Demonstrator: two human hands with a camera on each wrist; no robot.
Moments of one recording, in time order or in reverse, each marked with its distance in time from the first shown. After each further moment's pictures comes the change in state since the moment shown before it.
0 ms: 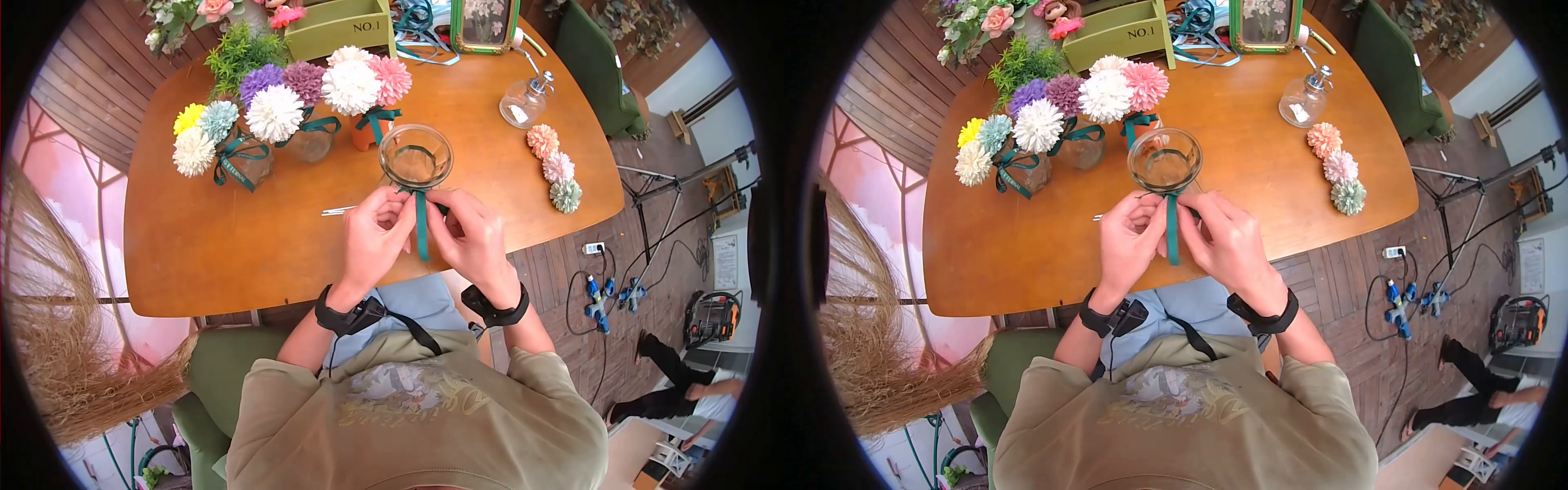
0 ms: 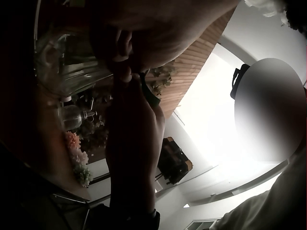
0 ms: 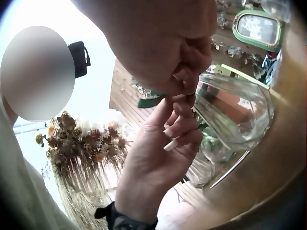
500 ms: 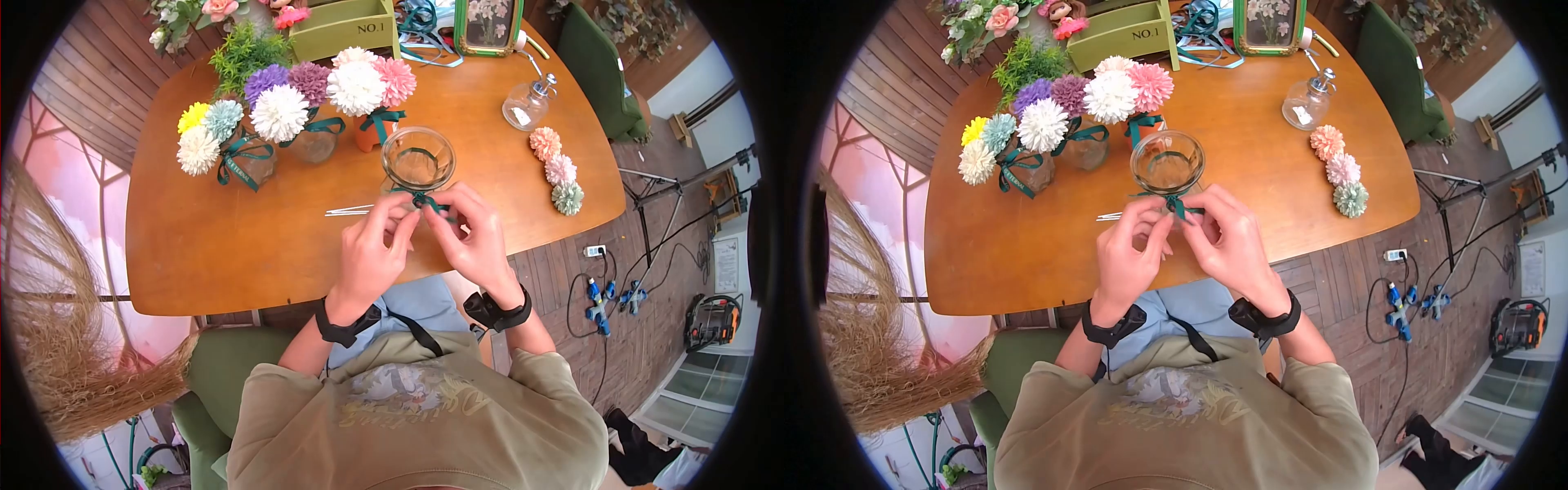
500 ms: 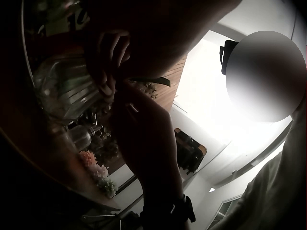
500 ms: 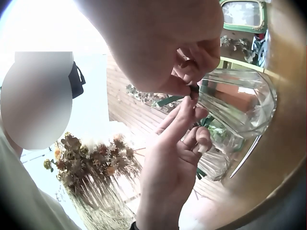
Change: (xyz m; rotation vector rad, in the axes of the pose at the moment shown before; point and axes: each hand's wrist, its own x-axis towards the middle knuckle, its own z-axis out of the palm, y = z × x) left_hand -0.014 0.010 -0.006 0.354 -0.015 0.225; right_hand 0.001 -0.005 -0.005 0.170 -0.122 0.165
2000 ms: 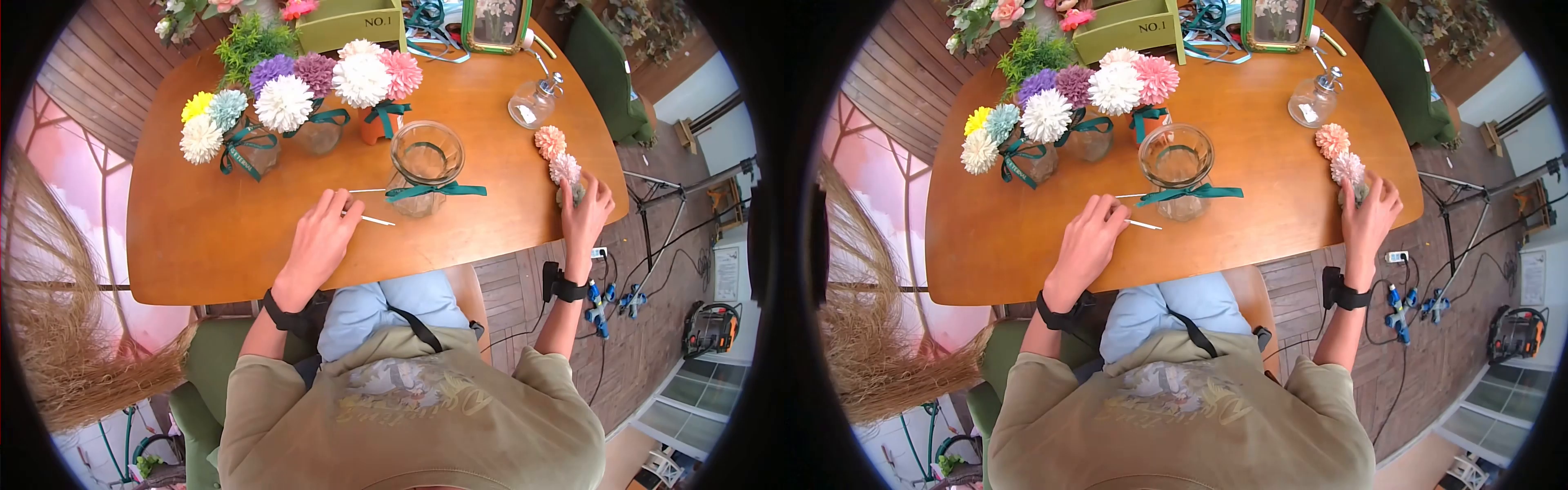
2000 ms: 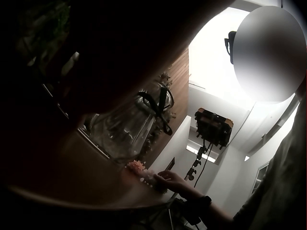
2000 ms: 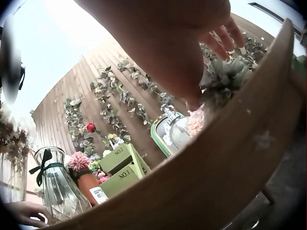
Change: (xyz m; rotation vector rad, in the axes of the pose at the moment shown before) left_hand 0.003 -0.029 -0.078 0.986 -0.330 0.282; right_hand -0.027 0.139 -0.149 -1.124 0.565 0.117
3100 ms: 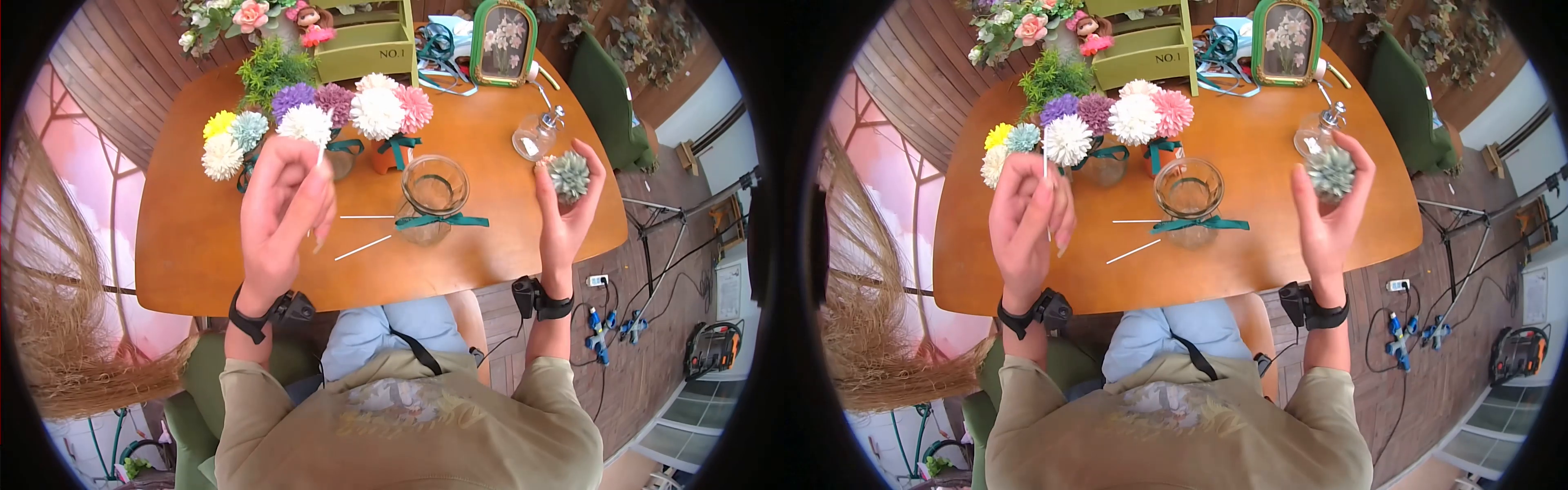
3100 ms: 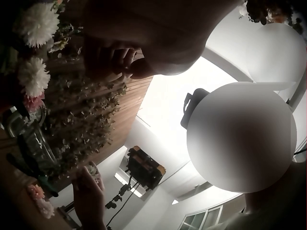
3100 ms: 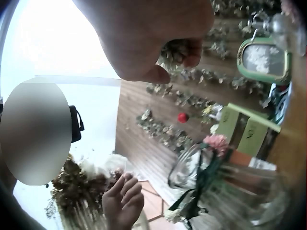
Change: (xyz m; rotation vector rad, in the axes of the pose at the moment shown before) left_hand 0.046 0.027 -0.124 -1.249 0.379 -0.115; right_hand 0.049 -0.142 -0.057 1.176 0.059 0.013
